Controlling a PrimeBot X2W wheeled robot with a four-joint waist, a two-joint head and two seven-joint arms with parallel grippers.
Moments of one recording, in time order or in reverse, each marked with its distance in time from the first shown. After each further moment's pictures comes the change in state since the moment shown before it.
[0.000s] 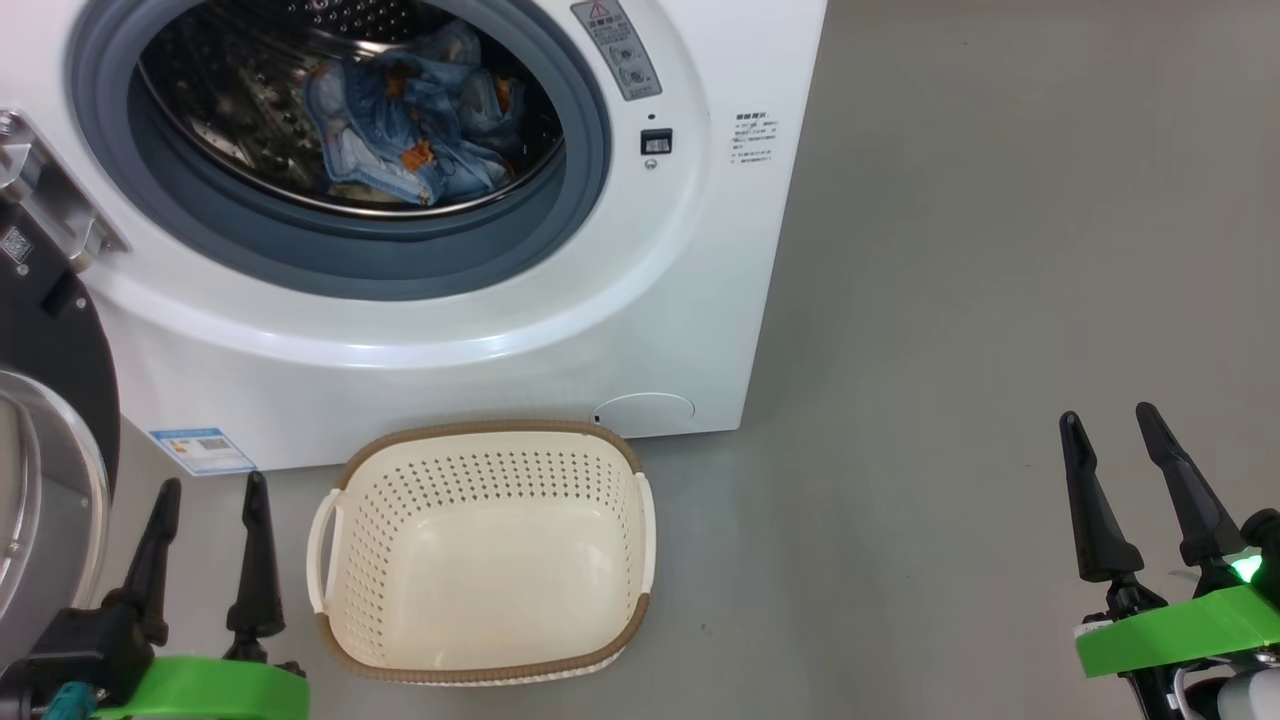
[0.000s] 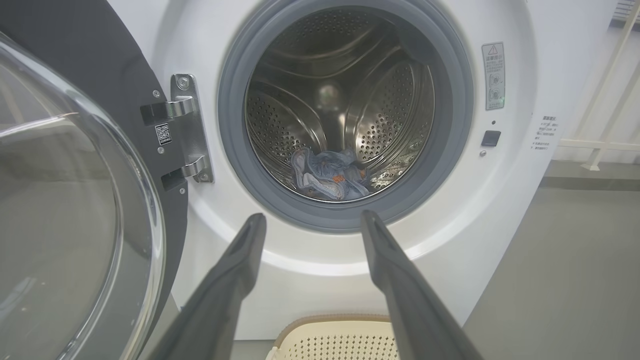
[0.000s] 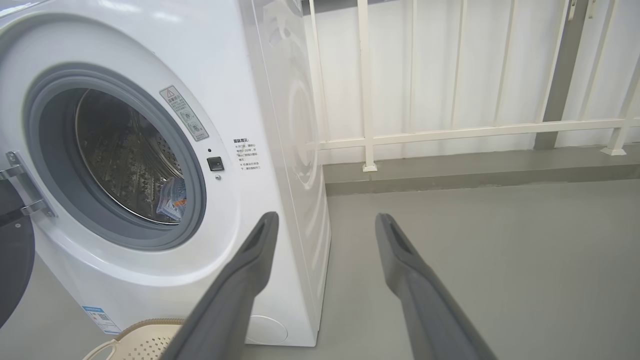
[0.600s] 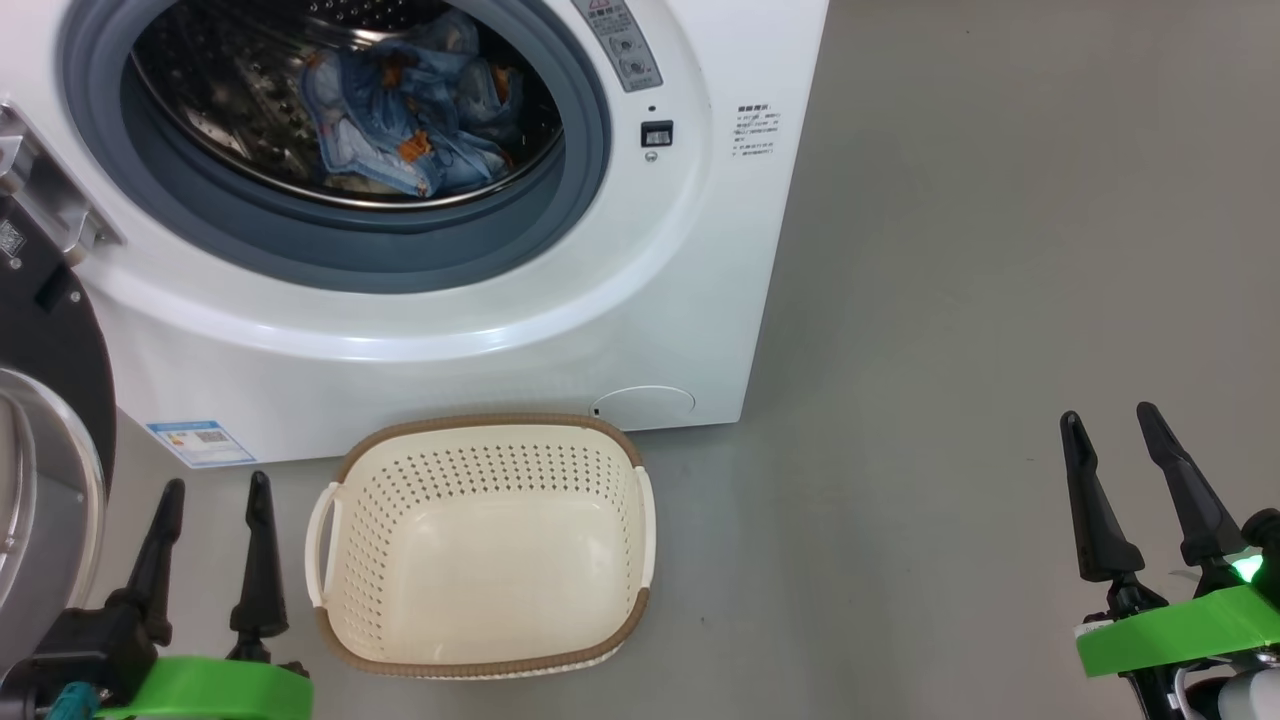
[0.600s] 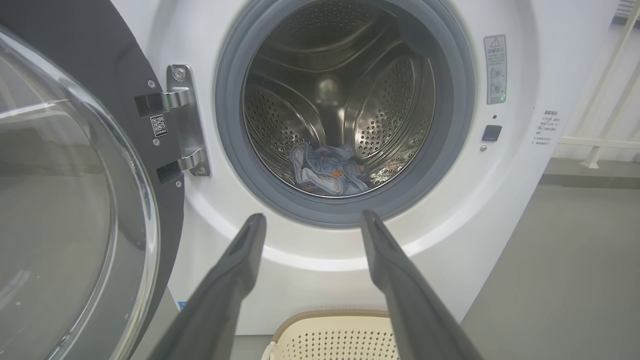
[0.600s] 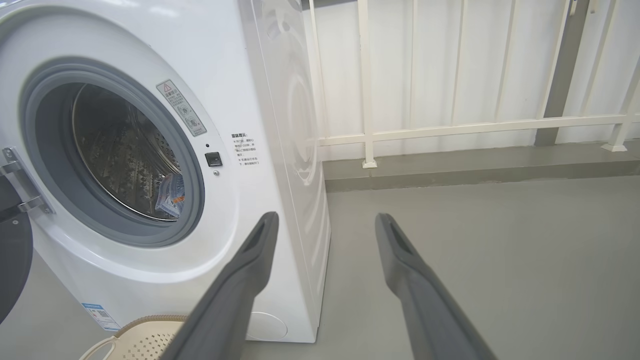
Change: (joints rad) left arm 0.000 -0.004 -0.001 0.001 0.000 0.000 0.000; right arm 0.000 0.000 -0.001 0.000 0.000 0.000 0.000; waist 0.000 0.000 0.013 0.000
